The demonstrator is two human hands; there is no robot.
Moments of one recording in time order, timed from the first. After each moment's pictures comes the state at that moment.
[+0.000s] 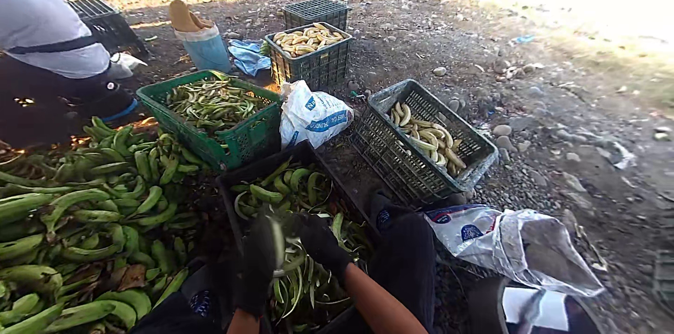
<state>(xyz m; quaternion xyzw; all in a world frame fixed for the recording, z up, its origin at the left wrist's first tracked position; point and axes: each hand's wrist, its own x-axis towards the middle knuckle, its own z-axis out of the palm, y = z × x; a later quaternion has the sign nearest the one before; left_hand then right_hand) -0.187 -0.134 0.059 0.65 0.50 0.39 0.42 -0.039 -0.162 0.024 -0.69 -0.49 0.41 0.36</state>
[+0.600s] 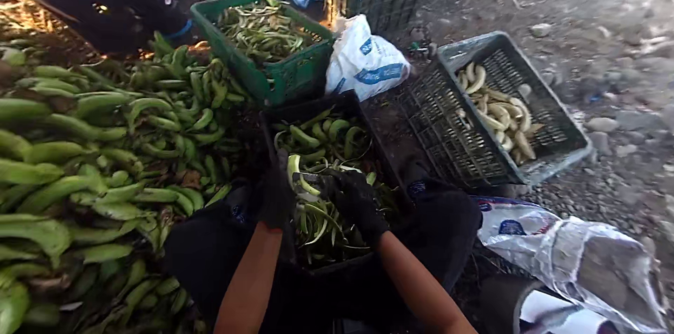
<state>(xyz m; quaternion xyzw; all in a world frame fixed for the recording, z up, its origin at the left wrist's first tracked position) -0.213 -0.108 0.036 0.42 0.54 0.43 0.59 -0.045 -0.183 0.033 -0.73 -0.57 0.30 0.24</state>
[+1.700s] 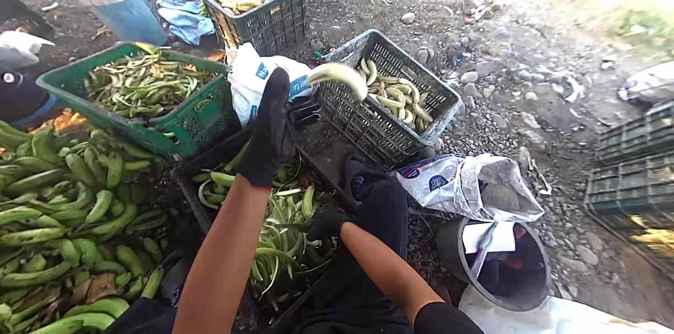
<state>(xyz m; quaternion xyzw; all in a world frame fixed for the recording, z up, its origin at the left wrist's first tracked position) 0.000 -0.078 0.192 0.51 0.24 0.31 0.76 0.030 -0.209 0.045 -0.73 -0.44 0.50 -0.13</state>
